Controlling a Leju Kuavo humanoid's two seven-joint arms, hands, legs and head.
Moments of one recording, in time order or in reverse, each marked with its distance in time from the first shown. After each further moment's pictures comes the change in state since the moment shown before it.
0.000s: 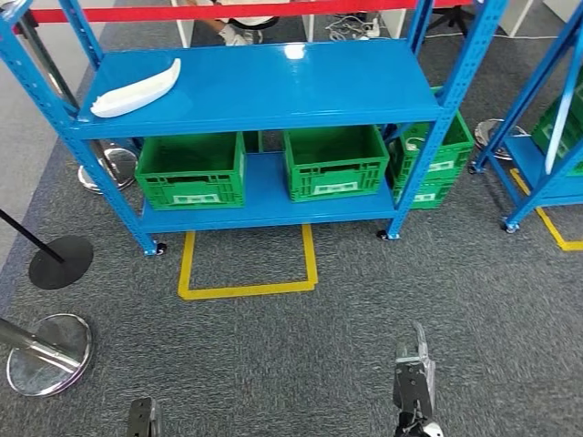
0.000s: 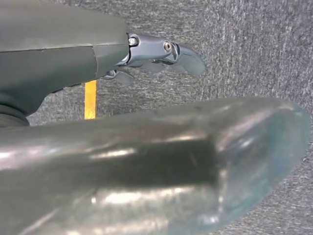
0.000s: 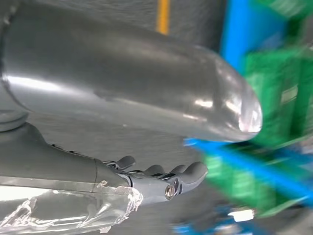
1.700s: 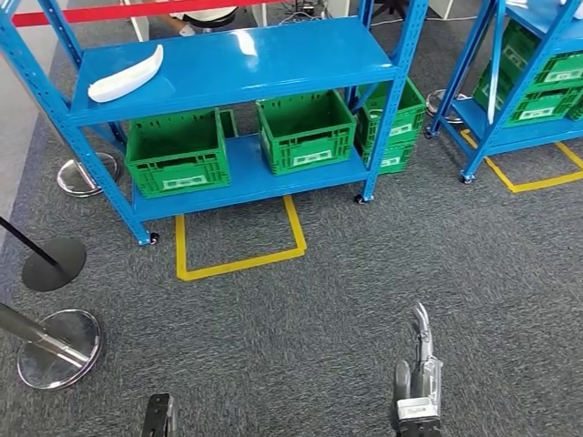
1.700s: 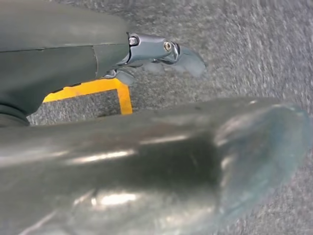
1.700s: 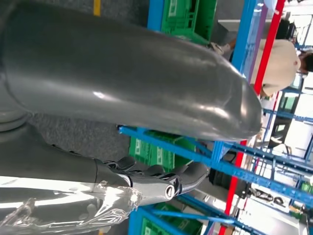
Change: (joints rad) left arm -0.008 -0.040 -0.018 0.014 -0.065 0.087 -0.009; right arm 0.339 -0.023 0.298 -0.687 -0.037 0.043 0.016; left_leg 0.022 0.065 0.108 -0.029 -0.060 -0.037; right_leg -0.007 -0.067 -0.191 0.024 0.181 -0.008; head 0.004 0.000
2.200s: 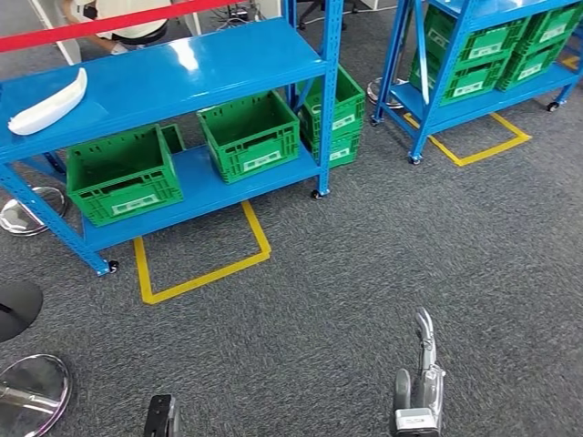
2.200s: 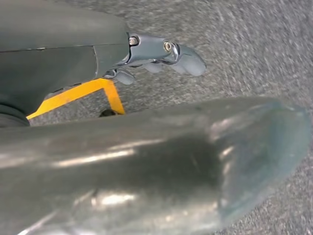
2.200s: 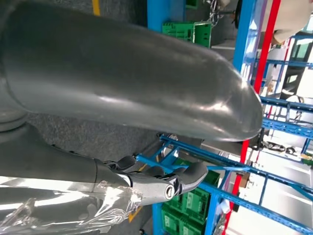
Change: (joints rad) left arm 0.011 0.008 0.000 0.002 -0.005 -0.014 -0.009; right arm 0.017 -0.032 0.064 0.001 -0.019 -0.087 -0.008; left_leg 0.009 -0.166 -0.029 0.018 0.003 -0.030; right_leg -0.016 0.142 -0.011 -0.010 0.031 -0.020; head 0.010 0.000
